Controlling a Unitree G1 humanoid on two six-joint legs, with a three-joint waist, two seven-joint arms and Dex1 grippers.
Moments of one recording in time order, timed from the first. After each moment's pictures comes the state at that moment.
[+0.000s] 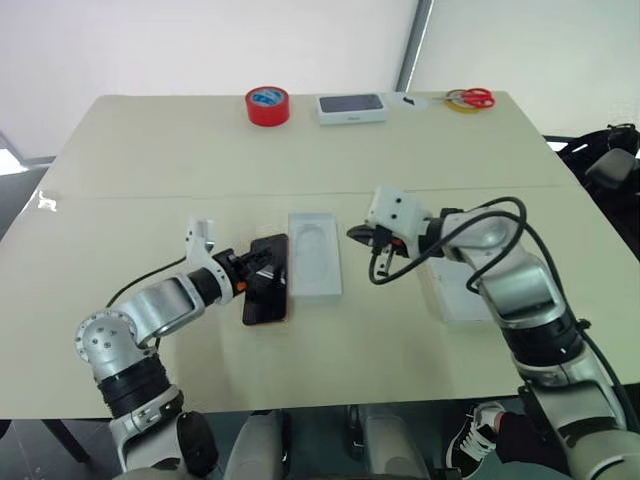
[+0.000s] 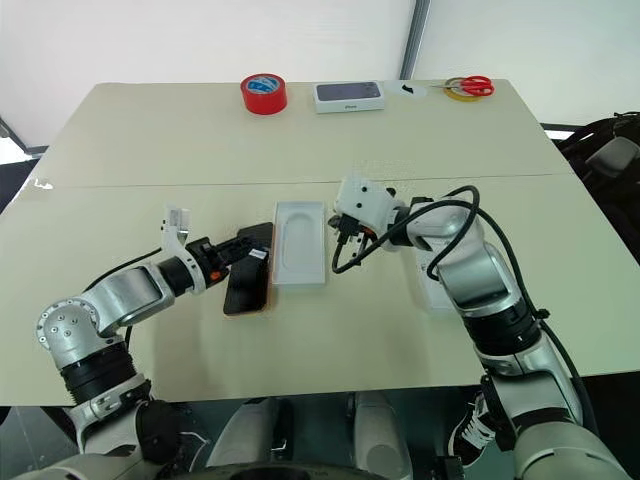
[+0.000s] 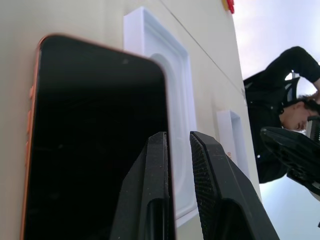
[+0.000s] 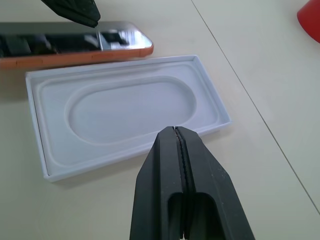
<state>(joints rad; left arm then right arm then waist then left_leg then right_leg) -0.41 0.19 0.61 -0.13 -1.46 1.43 0.35 -0.62 -0.56 0.23 -0.28 -0.03 0.68 0.97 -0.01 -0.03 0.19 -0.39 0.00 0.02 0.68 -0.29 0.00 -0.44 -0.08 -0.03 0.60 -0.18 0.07</state>
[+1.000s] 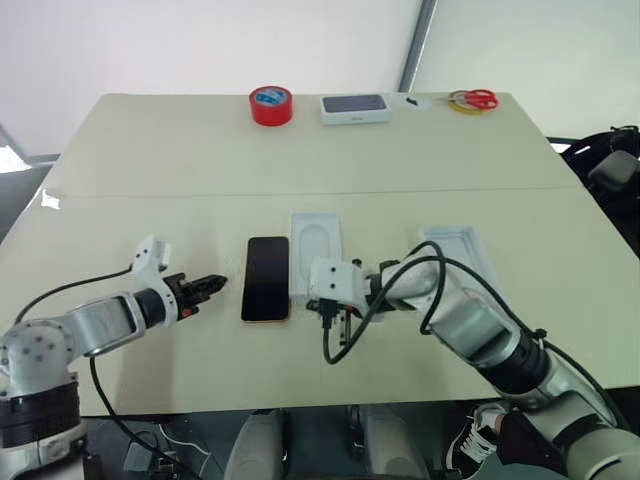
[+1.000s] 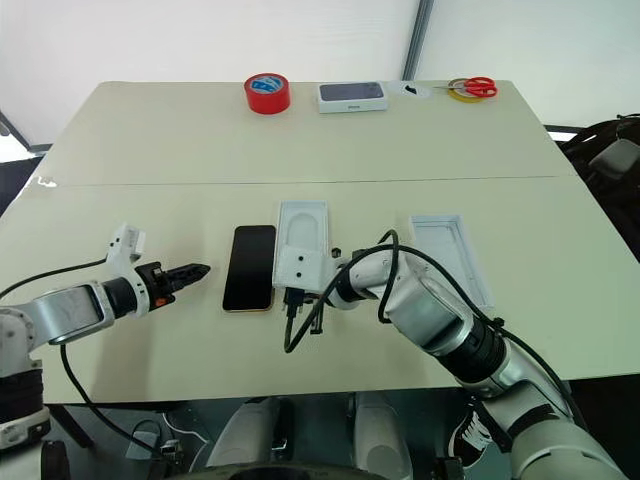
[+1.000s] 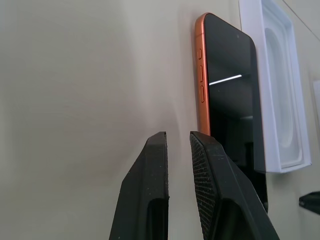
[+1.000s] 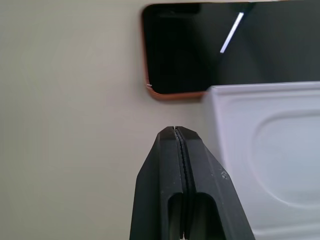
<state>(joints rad) -0.21 0.62 0.44 -0.14 -1.45 1.30 0.17 -0.65 -0.48 0.62 -0.42 0.02 0.95 0.95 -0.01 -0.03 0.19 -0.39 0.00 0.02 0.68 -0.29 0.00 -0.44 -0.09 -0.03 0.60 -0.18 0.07</state>
